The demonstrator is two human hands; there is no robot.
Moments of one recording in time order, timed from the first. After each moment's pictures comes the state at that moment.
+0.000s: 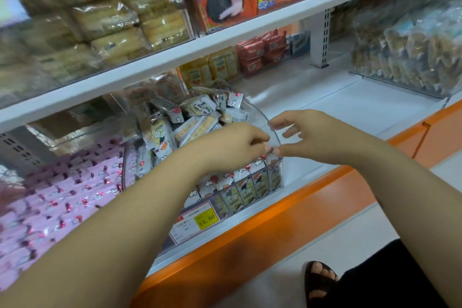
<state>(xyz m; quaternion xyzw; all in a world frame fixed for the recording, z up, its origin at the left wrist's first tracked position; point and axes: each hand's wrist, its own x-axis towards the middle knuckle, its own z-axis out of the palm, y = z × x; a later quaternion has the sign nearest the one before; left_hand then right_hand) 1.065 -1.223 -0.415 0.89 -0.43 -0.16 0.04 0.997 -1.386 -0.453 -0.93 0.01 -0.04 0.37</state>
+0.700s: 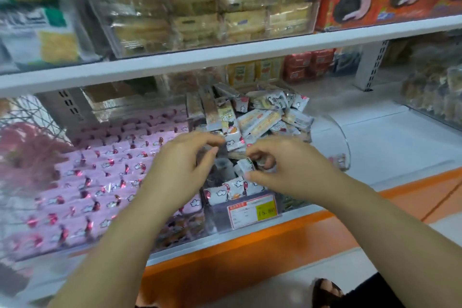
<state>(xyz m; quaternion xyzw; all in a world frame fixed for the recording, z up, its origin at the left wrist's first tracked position) 1.060 -1.047 -0.449 0.91 -0.27 0.15 0.28 1.019 -1.245 -0.445 -0.96 -0.12 -0.08 0.22</state>
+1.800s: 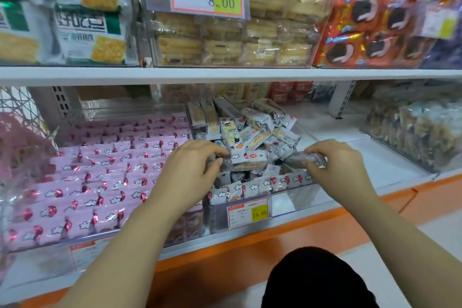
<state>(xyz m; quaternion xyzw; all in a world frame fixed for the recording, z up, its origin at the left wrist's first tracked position) 1.057 -1.041 -0.454 0.90 -0.28 0.14 0.30 0.994 -1.304 -0.456 -0.95 0.10 -0.27 0.12</state>
